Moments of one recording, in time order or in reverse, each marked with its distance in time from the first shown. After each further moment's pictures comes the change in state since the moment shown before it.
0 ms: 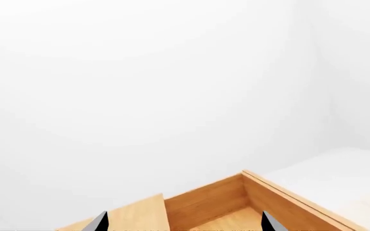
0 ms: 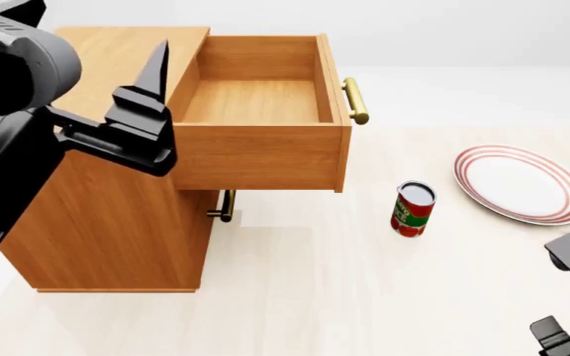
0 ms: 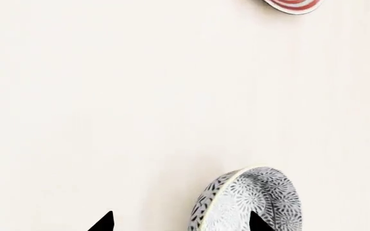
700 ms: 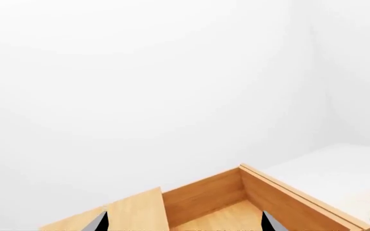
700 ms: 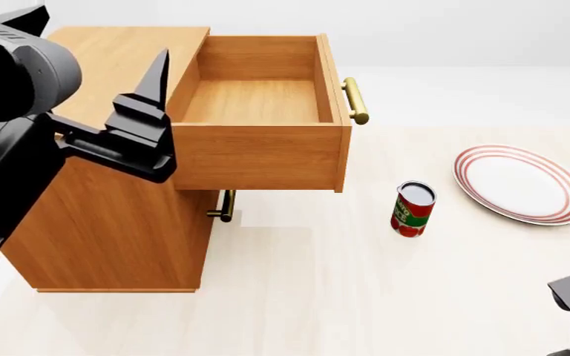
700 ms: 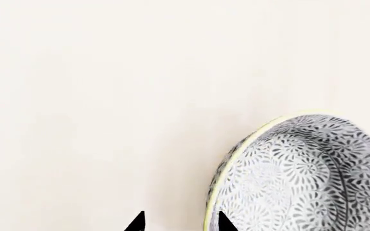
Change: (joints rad) left arm 0.012 -0.027 0.016 -0.001 -0.027 0.029 -0.013; right arm -0.213 0.001 -0.053 0.090 0.055 -0.190 0.049
